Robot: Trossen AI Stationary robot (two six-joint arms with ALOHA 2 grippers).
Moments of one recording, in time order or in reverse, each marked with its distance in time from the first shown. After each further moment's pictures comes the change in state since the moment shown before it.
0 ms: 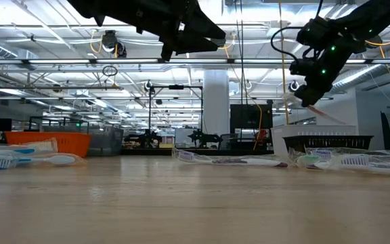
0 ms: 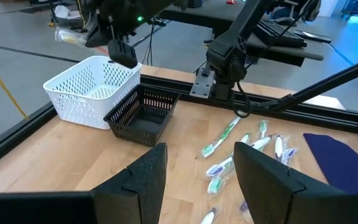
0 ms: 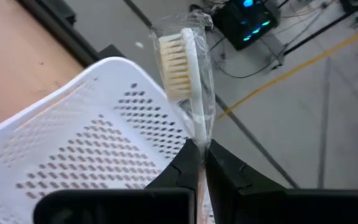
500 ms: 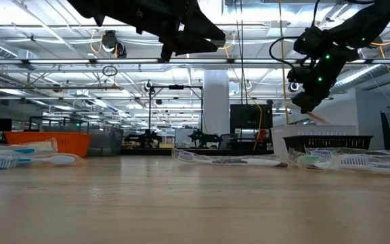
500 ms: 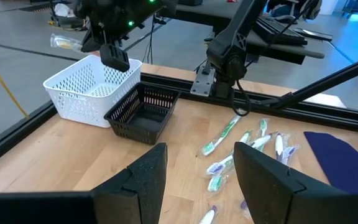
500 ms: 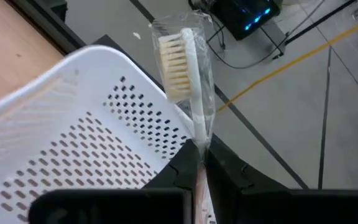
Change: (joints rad) left arm 0.000 0.000 0.000 -0.007 0.000 -0.001; right arm -0.065 0.091 0.000 0.071 -0.021 -0.014
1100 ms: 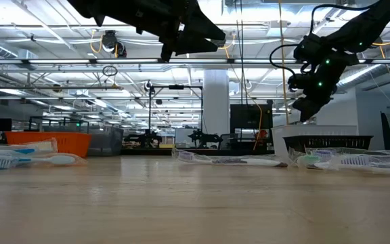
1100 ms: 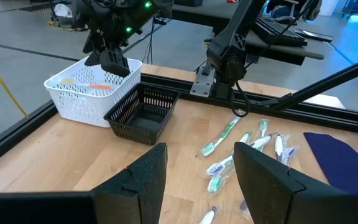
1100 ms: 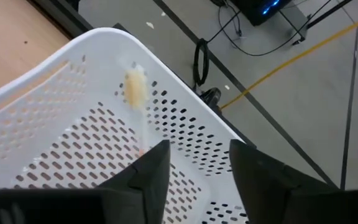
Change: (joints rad) left arm 0.000 0.000 0.000 0.002 0.000 -0.002; right arm -0.043 0.043 0.000 -0.013 -0.078 0.032
